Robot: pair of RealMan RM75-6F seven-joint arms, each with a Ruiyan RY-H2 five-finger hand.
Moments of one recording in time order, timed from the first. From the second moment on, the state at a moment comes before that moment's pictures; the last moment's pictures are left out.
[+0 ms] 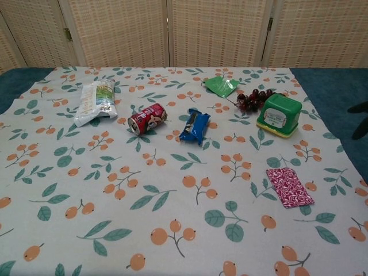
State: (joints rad) left arm -0.04 -1.19 -0.02 -1.54 1.51 1.54 0.08; right arm 0.27 -1.16 -0.02 -1.63 -1.64 1.16 0.17
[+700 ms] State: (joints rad) left arm -0.02 -1.20 -0.01 -1.50 1.52 1.54 0.02; right arm 0.41 -1.39 -0.02 -1.50 -1.54 0.95 -0.02
